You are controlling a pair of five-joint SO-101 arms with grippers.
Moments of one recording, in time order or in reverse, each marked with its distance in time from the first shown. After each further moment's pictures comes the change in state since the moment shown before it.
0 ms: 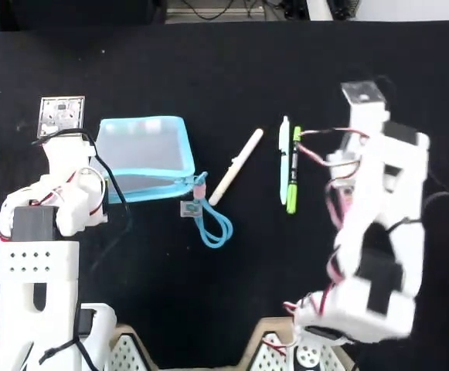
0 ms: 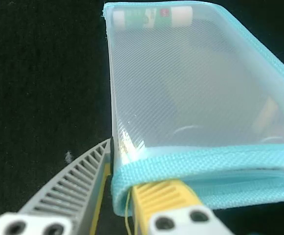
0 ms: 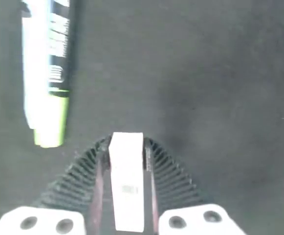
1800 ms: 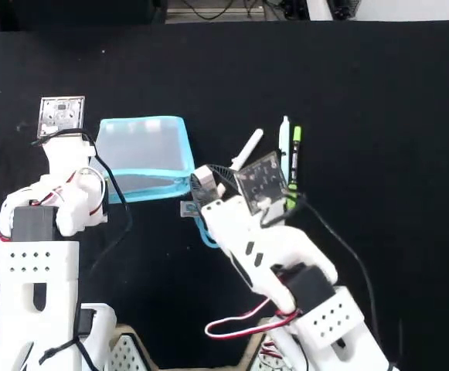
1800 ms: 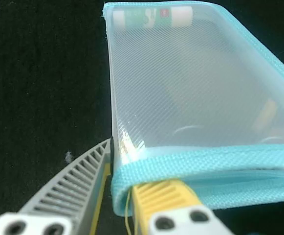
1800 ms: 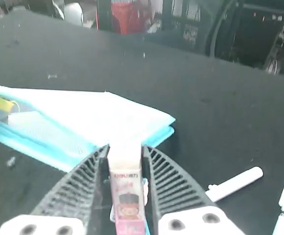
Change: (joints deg) left arm 0.0 0.0 0.0 0.0 0.0; right arm -47.3 -72.2 55.0 -39.2 -21.8
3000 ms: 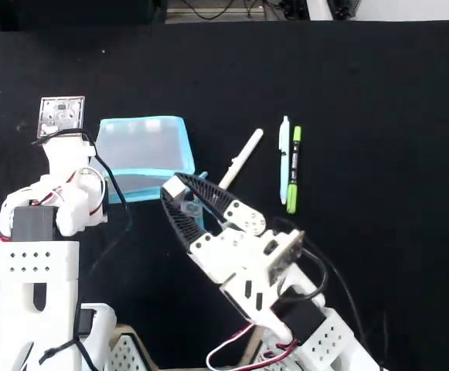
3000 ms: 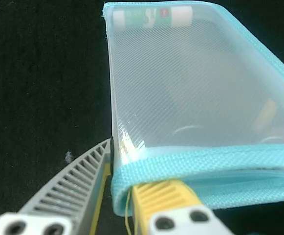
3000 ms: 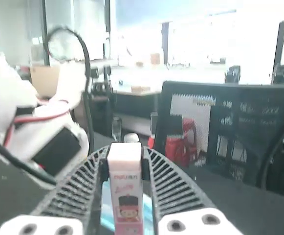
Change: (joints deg) left arm 0.0 0.0 0.0 0.0 0.0; right arm -11.9 -25.7 21.2 -28.1 0.0
